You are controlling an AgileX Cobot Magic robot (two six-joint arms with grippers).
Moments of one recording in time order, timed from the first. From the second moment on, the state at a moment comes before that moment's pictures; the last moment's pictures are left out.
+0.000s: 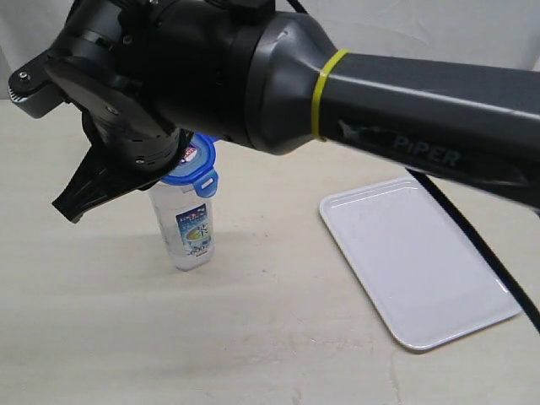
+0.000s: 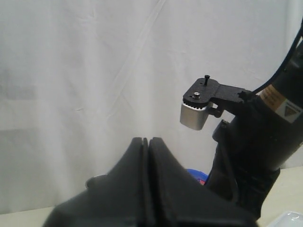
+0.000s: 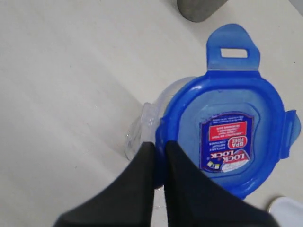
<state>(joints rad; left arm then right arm) -0.20 0.16 0.00 -0.01 -0.32 0.02 1.03 2.03 -1.87 -0.45 1.03 0.33</state>
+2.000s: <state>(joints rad) -0.20 0.16 0.00 -0.01 -0.32 0.01 1.03 1.98 -1.88 -0.45 0.96 0.31</state>
